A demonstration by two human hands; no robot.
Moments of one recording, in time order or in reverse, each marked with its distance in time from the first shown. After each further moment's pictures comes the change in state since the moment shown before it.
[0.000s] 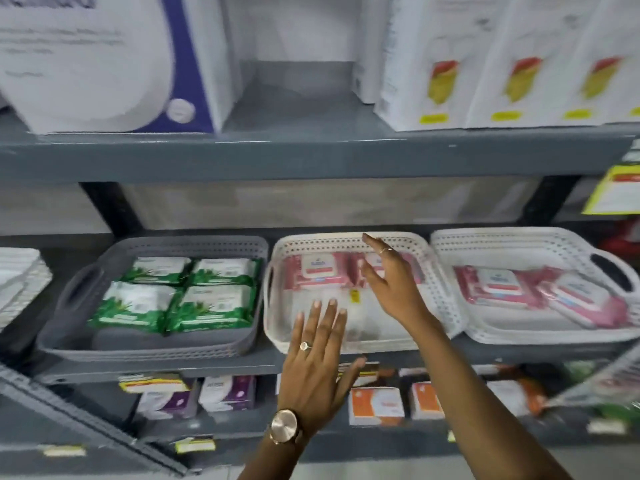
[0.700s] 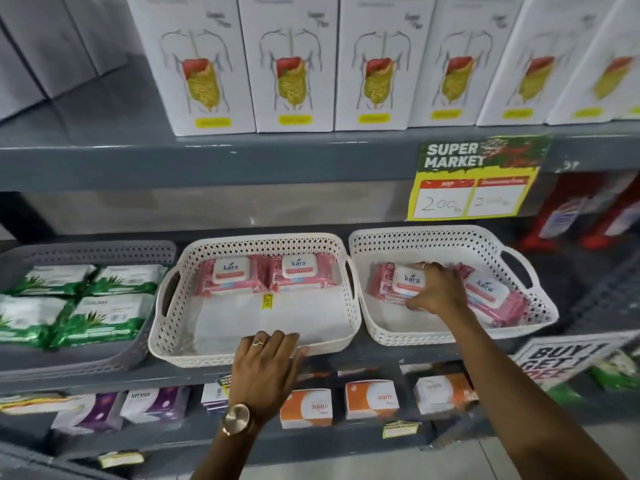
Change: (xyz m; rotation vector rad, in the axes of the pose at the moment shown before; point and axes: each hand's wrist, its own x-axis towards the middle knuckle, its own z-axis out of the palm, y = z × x) left_hand 0.042 0.081 0.049 0.117 -0.108 -0.093; right_hand -0.009 0.171 -0.186 -0.663 -0.145 0.498
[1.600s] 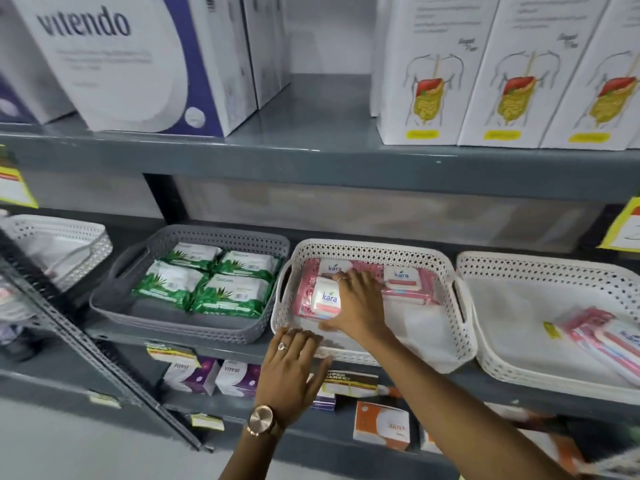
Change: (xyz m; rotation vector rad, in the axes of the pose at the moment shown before) left_hand -0.054 -0.104 -0.025 -0.072 0.049 -0.139; right_hand -0.070 -0.271 0.105 -0.082 0.089 -0.656
